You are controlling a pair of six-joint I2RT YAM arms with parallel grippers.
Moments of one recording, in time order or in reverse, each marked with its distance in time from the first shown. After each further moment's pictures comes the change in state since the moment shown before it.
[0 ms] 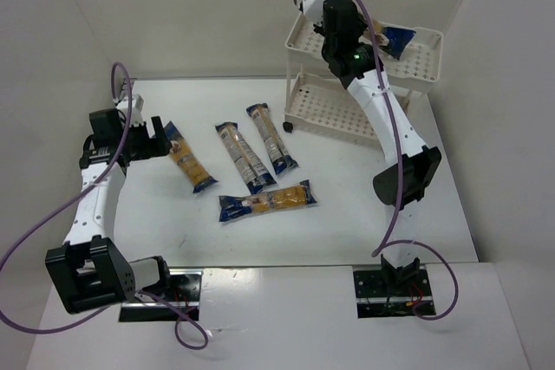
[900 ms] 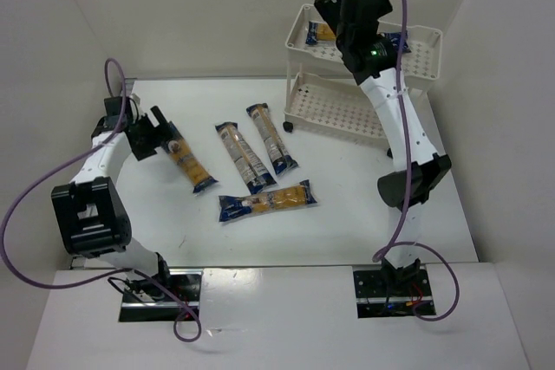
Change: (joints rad) left arm -0.009 0.323 0.117 0.004 -0.004 -0.370; right arm -0.027 -0.022 0.098 0.014 -0.063 0.263
